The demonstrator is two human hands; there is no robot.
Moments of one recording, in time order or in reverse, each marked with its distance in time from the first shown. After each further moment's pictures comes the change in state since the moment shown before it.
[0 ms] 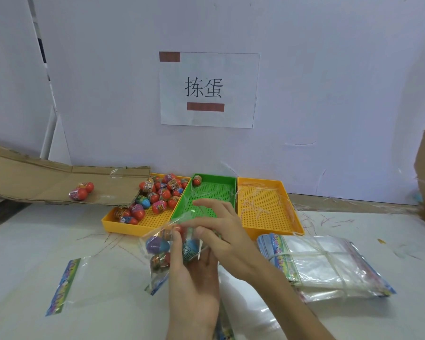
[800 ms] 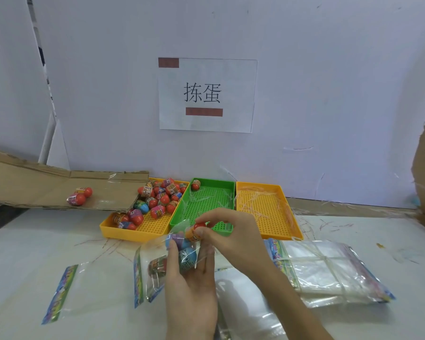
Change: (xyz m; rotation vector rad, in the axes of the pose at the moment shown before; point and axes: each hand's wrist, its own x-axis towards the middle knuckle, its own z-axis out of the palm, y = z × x) left_hand 0.005 -0.001 -0.001 -0.019 0.085 0.058; right_hand 0.005 0.007 -0.010 0.167 0.239 -0.038
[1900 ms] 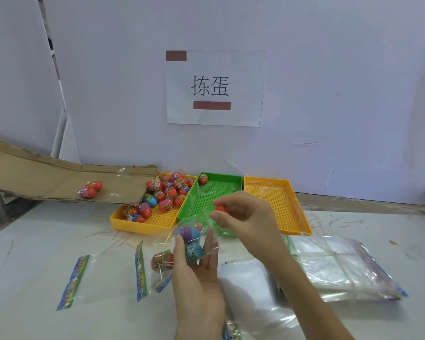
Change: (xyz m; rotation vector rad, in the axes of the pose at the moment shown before) left_hand -0.014 -0.007 0.002 0.016 0.011 0.096; right_hand 0.004 -0.003 -0.010 0.230 0.055 0.074
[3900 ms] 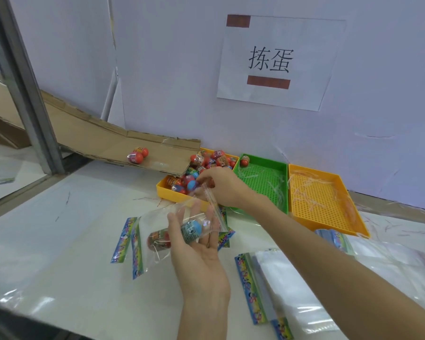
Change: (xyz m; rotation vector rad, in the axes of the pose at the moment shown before) left_hand 0.031 0.058 -0.031 0.052 0.077 0.177; right_hand 0.092 0.040 0.120 -0.727 -0.630 -0.043
